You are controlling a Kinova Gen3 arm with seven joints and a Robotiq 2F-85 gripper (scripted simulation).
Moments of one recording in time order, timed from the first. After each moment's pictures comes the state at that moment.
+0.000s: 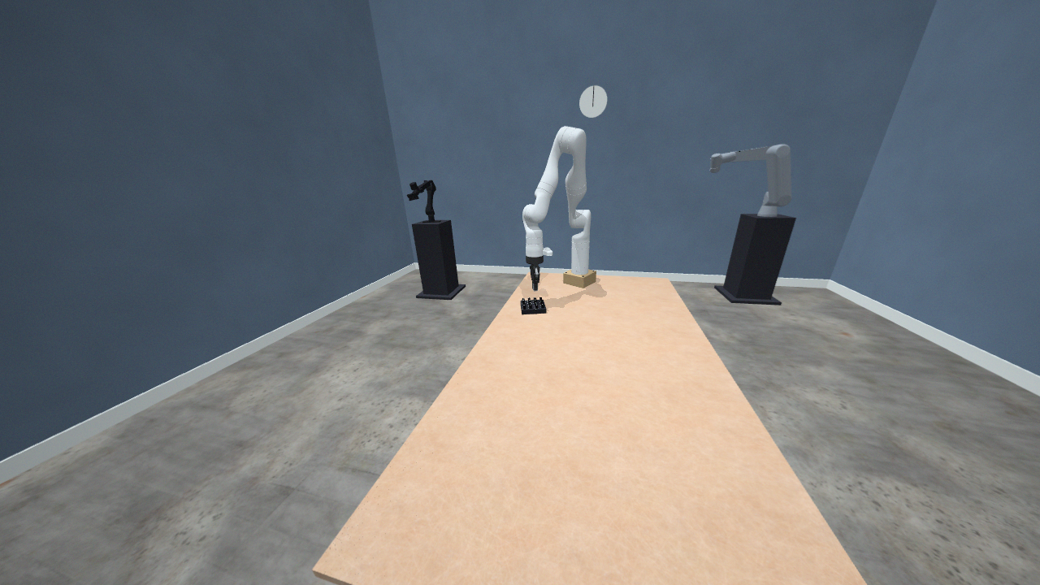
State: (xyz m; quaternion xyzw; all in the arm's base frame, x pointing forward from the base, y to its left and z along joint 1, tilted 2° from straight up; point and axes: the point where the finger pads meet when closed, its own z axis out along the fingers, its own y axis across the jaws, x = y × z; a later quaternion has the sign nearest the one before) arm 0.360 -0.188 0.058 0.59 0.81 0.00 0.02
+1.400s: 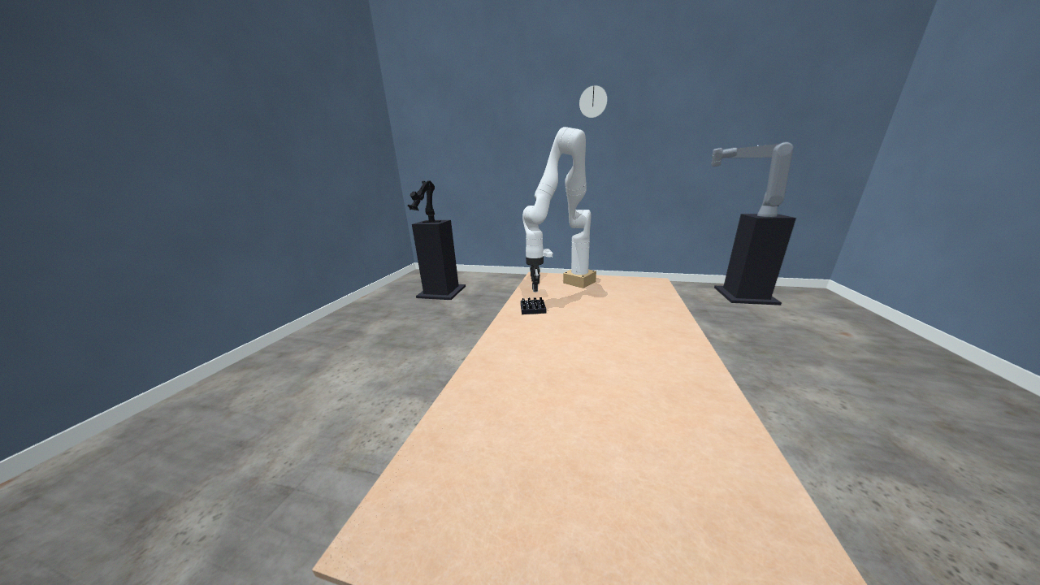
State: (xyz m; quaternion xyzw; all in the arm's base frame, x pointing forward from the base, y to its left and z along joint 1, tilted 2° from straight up) arm 0.361 -0.188 0.053 0.59 0.81 0.00 0.02
